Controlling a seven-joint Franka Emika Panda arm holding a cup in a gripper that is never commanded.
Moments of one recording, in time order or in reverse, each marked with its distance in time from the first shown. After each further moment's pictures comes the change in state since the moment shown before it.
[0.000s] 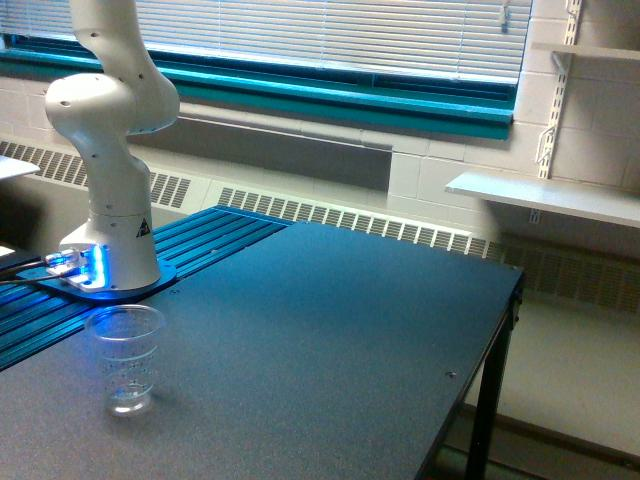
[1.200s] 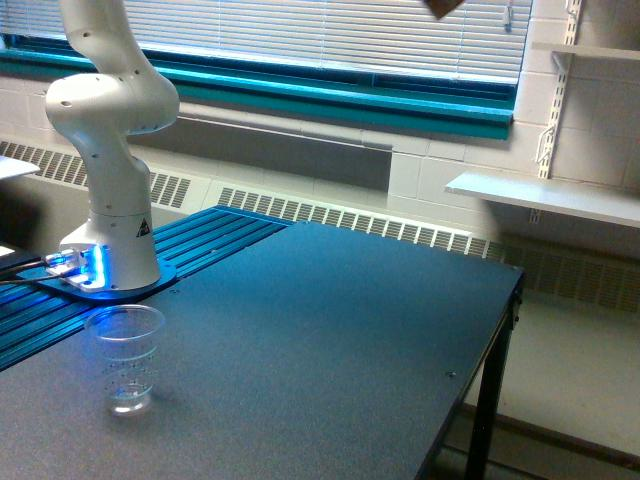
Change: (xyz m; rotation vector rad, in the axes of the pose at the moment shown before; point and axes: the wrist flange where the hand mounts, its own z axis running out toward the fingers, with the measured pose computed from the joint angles) arm -0.008 0.125 -0.018 -0.211 0.034 0.040
